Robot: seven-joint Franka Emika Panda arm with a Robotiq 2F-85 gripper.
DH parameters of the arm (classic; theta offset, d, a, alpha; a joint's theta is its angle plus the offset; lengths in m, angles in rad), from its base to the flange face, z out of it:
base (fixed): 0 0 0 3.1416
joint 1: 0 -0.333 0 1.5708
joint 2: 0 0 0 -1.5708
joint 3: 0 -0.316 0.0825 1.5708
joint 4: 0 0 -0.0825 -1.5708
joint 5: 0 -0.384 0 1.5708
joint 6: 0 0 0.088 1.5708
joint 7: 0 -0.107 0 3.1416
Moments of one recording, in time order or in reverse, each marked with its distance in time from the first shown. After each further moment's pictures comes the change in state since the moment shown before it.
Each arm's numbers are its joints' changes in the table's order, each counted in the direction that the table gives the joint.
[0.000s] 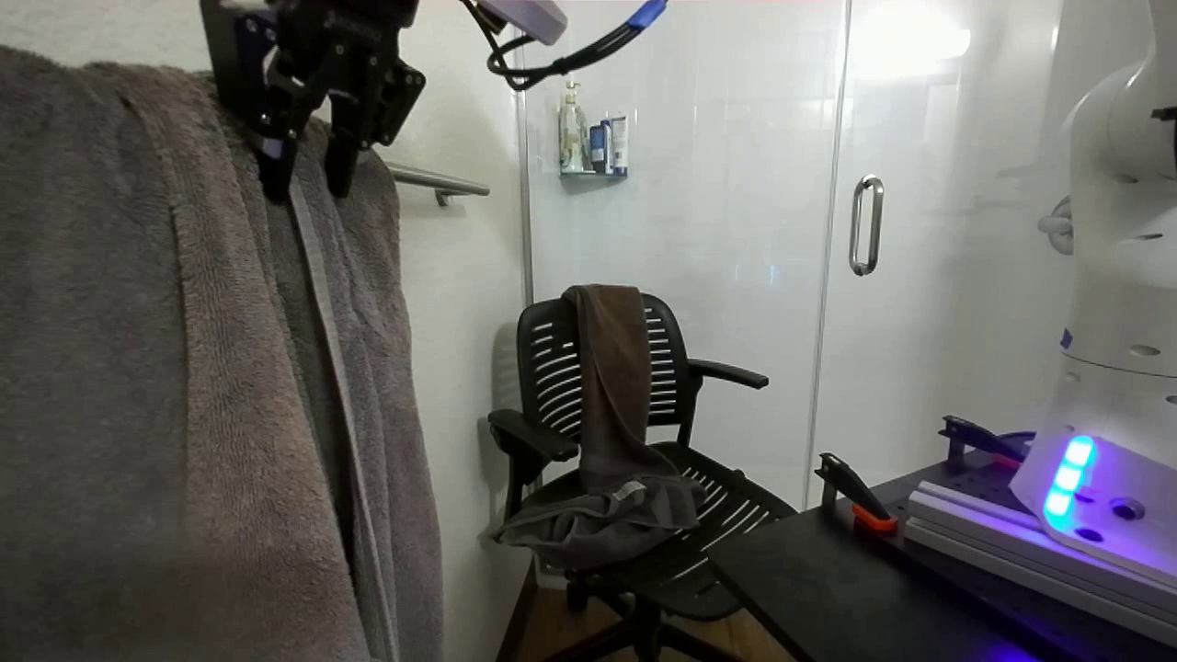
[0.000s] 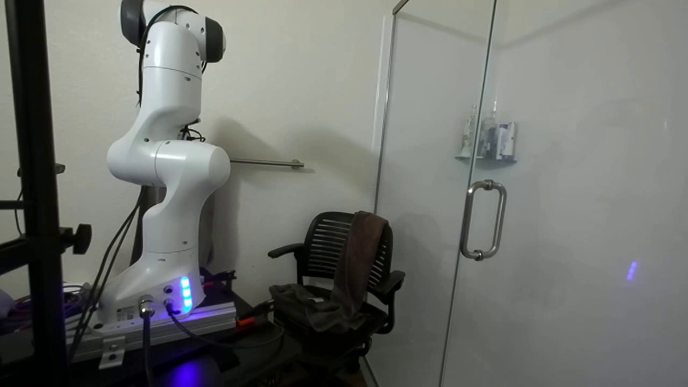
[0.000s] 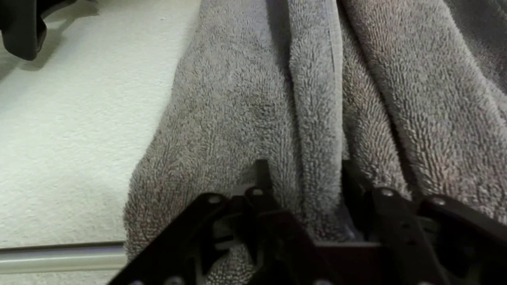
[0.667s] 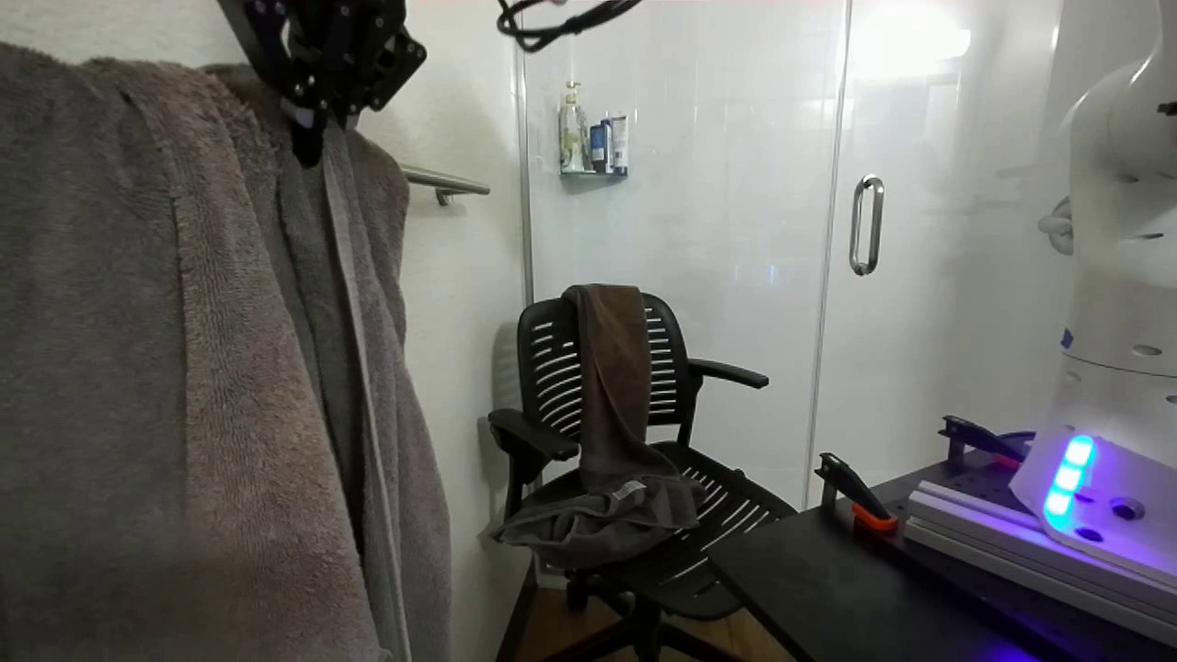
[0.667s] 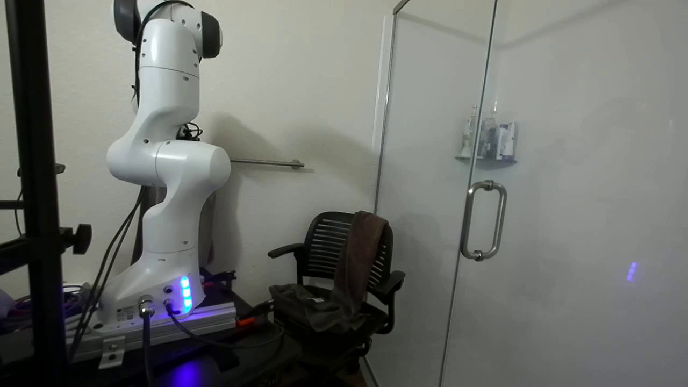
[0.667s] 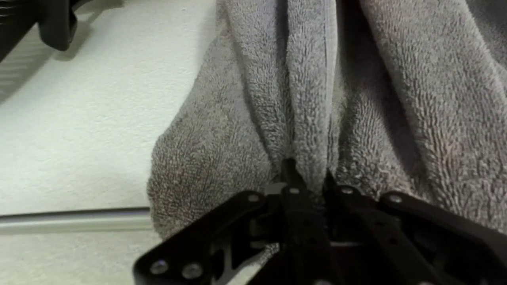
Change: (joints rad) arm -0.017 -0.053 -0.003 -0.013 0.054 0.090 -0.068
